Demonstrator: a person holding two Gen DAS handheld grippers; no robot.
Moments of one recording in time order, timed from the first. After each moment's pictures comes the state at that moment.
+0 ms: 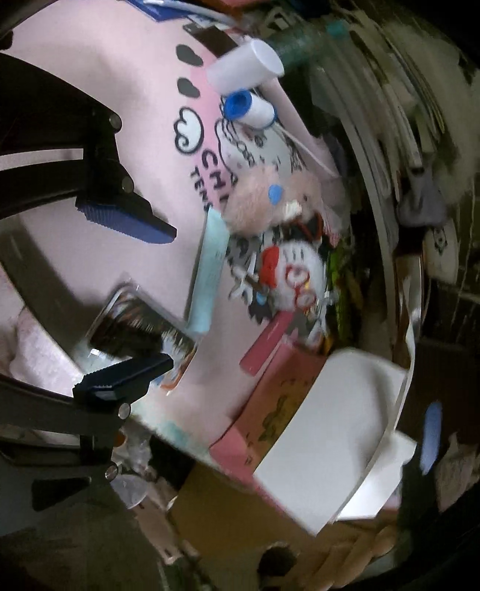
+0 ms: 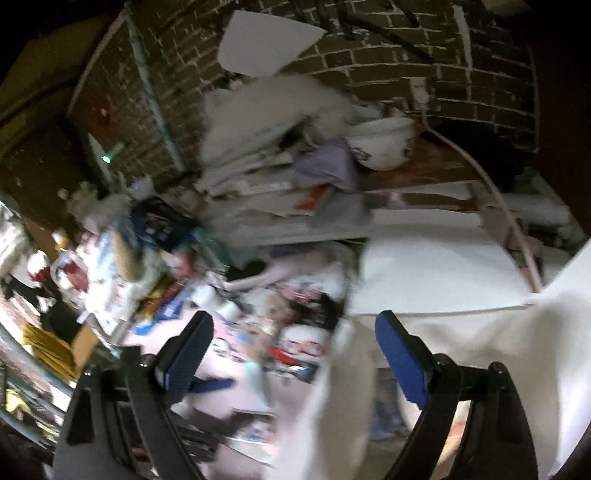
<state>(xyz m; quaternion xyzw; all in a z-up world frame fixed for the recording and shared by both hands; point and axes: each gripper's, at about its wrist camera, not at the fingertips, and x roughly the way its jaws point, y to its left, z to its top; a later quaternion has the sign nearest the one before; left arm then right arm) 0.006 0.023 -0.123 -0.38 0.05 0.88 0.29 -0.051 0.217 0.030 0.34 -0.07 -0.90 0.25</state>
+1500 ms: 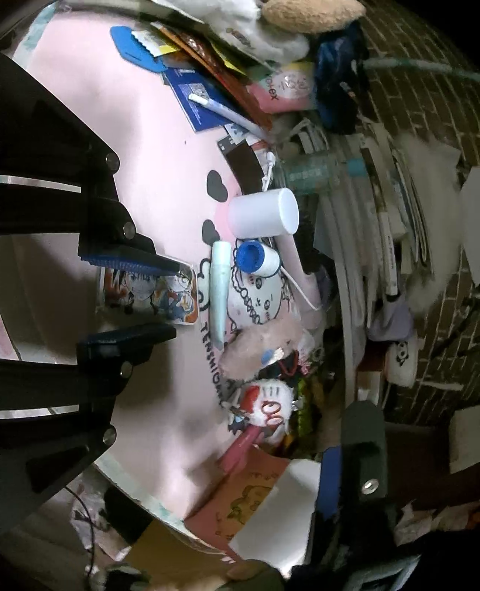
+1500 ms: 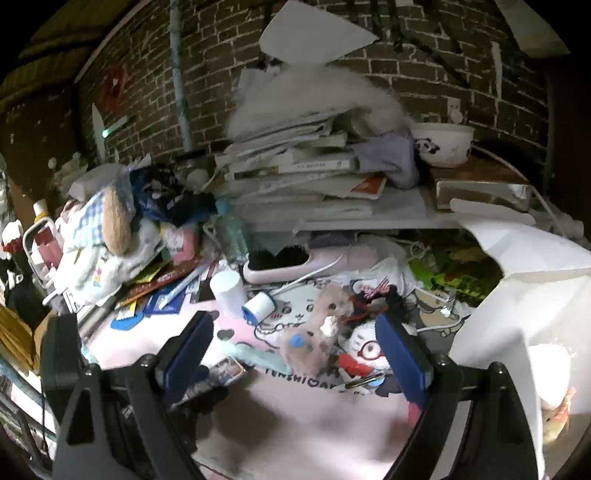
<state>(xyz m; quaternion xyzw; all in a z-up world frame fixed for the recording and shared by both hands) 0.013 -0.050 -0.123 -0.33 0.02 0.93 0.13 -0.025 0.099 -0.035 0.30 0.00 -0.93 0.21</state>
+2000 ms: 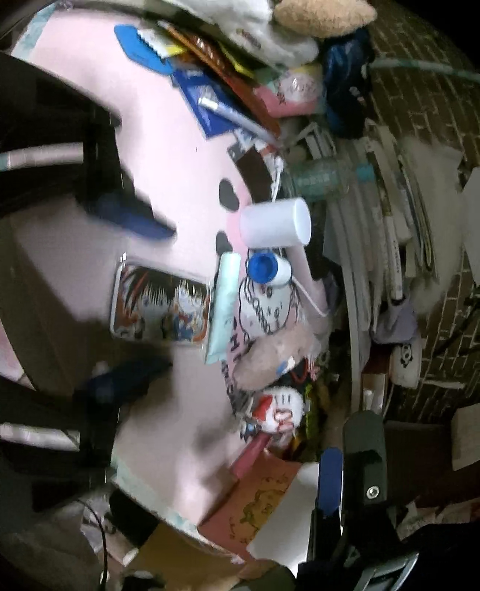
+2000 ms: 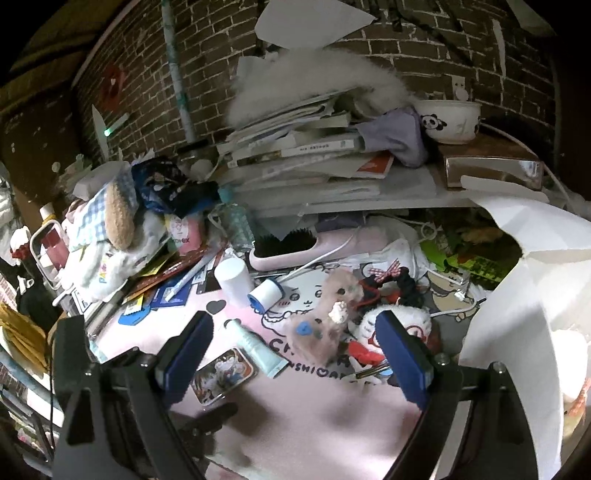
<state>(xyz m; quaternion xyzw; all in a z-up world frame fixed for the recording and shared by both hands) 0.020 -0.064 -0.131 -0.32 0.02 0.94 0.12 -0.031 0.100 -0.045 0.32 -0.02 -0.92 0.22</state>
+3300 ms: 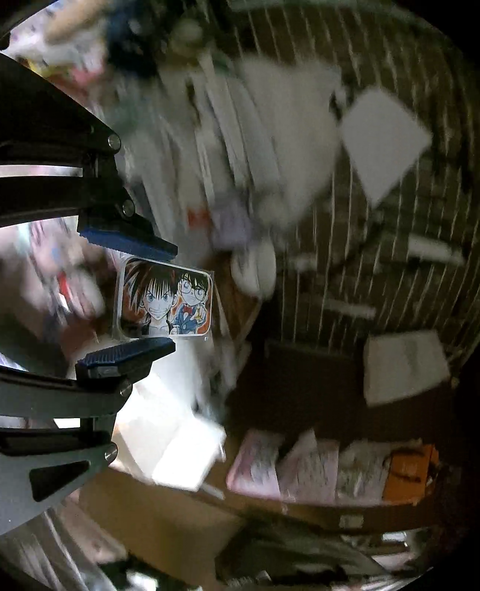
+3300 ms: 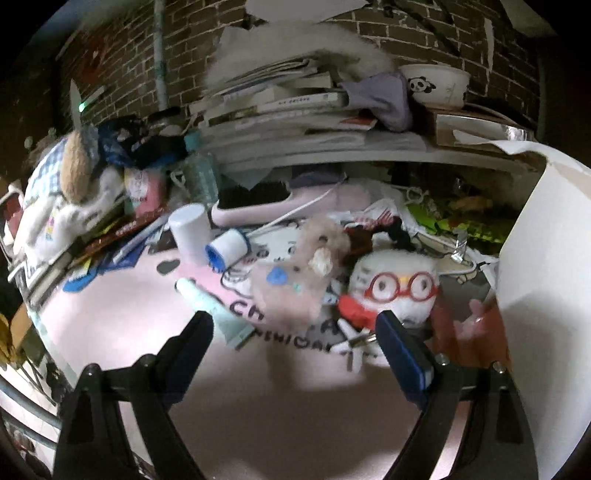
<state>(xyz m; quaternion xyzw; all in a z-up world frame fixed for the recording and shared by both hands) -0.034 0.006 0.087 -0.23 -0.02 0.93 0.29 -0.033 0.083 -0.115 0.32 0.03 -0.93 0.16</state>
